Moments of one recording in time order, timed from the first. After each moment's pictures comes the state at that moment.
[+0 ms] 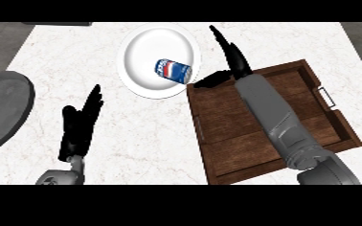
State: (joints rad) left arm -0.05 0.14 -0.07 -1.47 -0.05 0.18 0.23; right arm -1.07 -0.07 0.02 -0.15 0.13 -0.17 -0.51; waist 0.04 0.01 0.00
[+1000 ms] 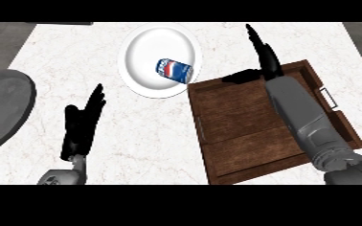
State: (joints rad) left arm -0.06 0.12 -0.06 -1.48 -0.06 0.16 0.24; right arm -1.01 -0.21 -0.06 -0.12 0.13 -0.19 -0.58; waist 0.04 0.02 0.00
